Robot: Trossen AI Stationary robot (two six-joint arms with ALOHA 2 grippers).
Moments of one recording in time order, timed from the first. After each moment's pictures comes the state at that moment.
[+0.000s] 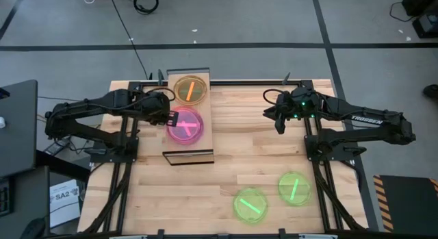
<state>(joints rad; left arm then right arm) 0.15 1.15 1.24 -1.21 -0.19 -1.13 -0.30 0.80 0.73 -0.47 -0.05 0.18</state>
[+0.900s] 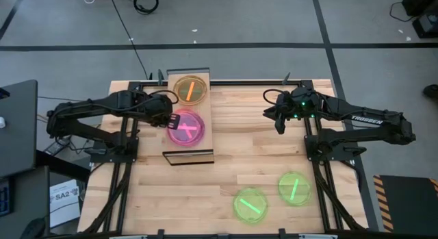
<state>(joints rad) 0.13 1.18 1.24 -1.22 -0.19 -1.11 -0.30 0.80 0.73 -0.47 -0.05 0.18</state>
